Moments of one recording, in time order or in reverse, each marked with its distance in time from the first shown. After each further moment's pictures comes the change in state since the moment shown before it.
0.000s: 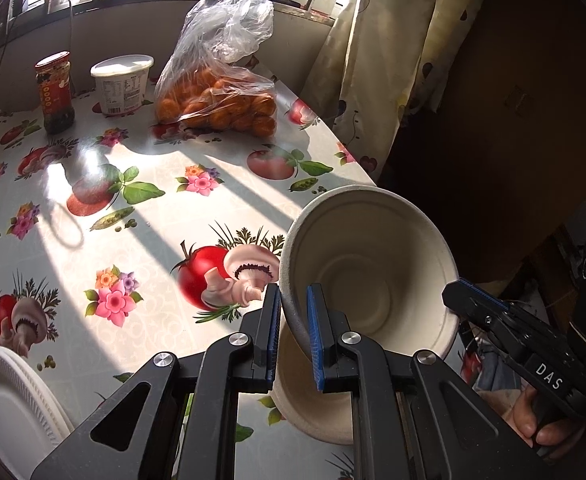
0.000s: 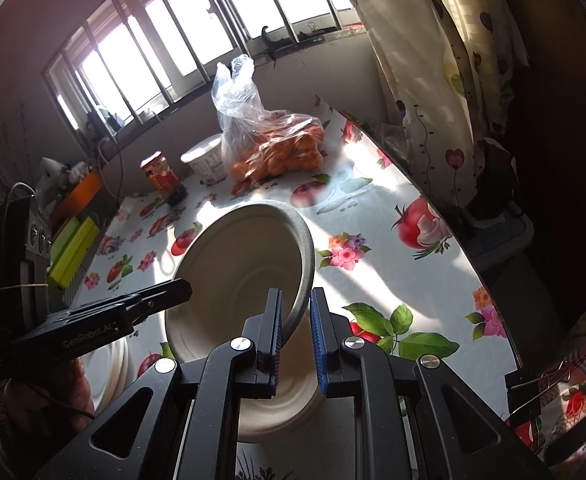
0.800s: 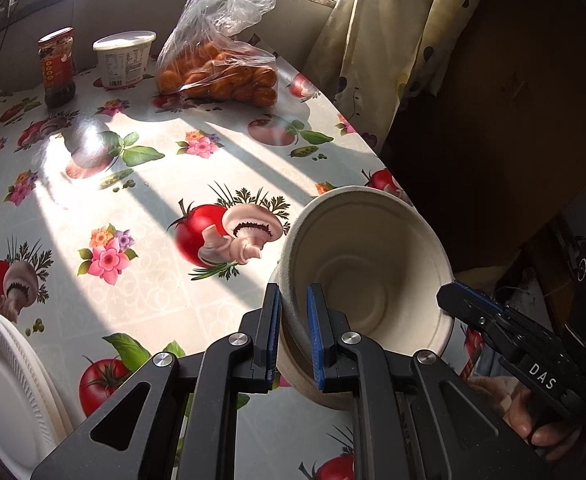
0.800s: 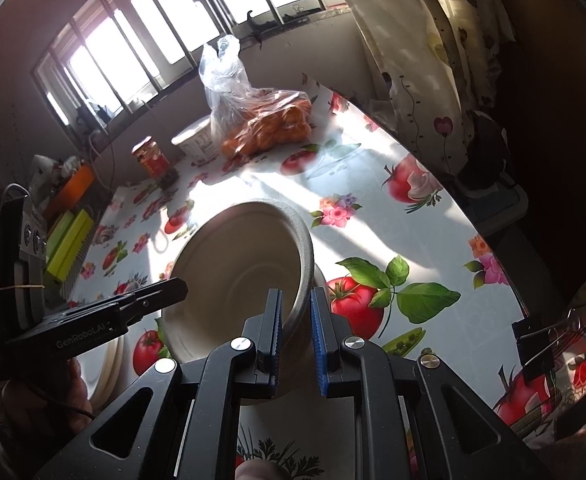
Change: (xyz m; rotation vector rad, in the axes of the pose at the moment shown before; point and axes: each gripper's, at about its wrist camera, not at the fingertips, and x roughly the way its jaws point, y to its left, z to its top) left arm 0.003 0.002 -0.025 -0.008 0.055 -0.009; right arm 0.002 -0.005 -0.027 0.052 0.051 -0.018
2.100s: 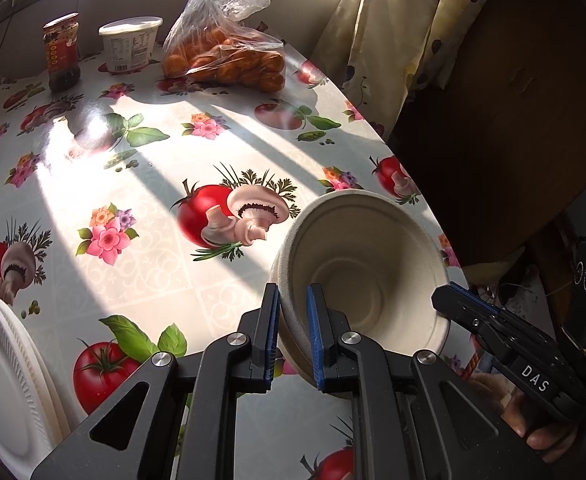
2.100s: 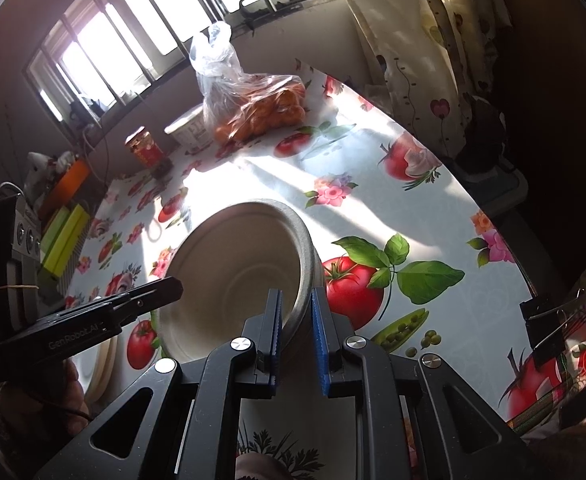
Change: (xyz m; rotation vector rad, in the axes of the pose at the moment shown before) left arm 0.006 0.003 -0.006 -0.021 0.034 0.017; right arm 0.009 -0.005 -0.011 0.019 0.033 -0.003
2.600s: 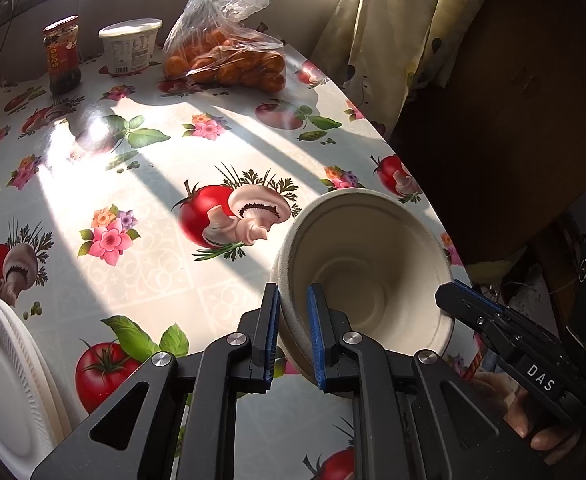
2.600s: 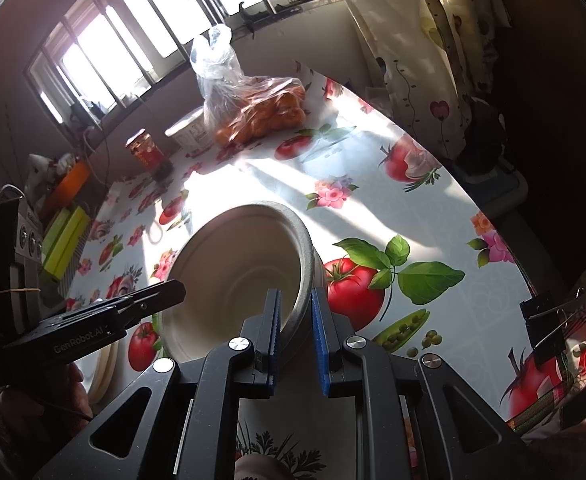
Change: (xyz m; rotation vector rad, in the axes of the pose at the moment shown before) left arm 0.000 -0.002 -0.001 0.010 -0.001 0.012; right arm 0.000 0.001 0.000 0.004 -0.001 0.000
